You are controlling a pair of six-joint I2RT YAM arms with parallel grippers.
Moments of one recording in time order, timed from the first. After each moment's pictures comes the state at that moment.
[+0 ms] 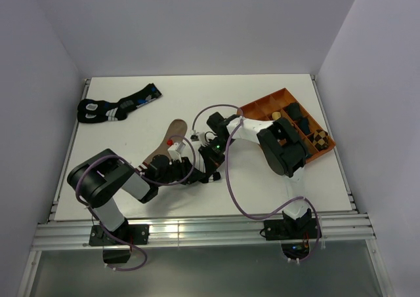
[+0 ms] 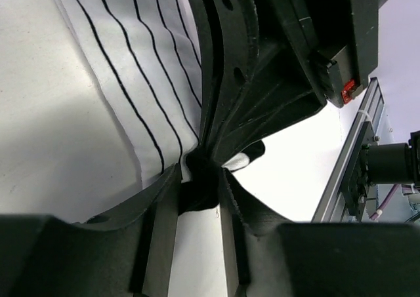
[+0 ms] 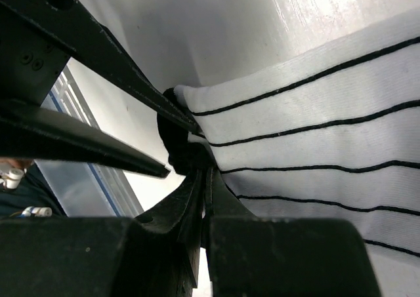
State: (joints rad) left arm -0.71 1.70 0.28 1.07 0.32 -0.73; right arm 0.61 2.07 1.34 -0.75 -0.76 -0.23
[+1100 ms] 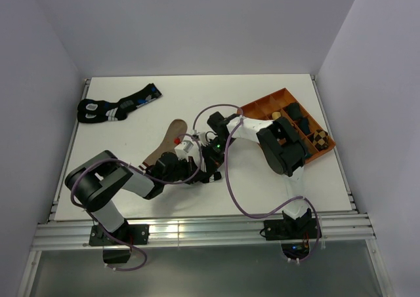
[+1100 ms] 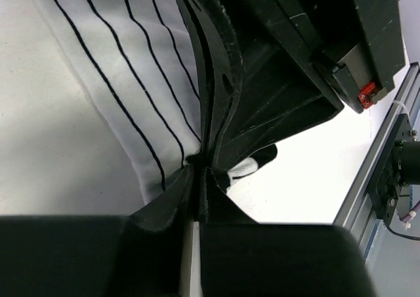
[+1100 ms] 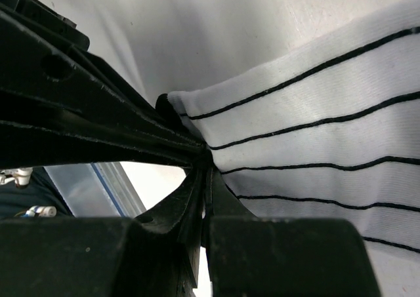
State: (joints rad) left arm -0.77 1.67 0.36 0.86 0.25 -0.66; right arm 0.61 2.08 1.36 -0.78 -0.76 -0.23
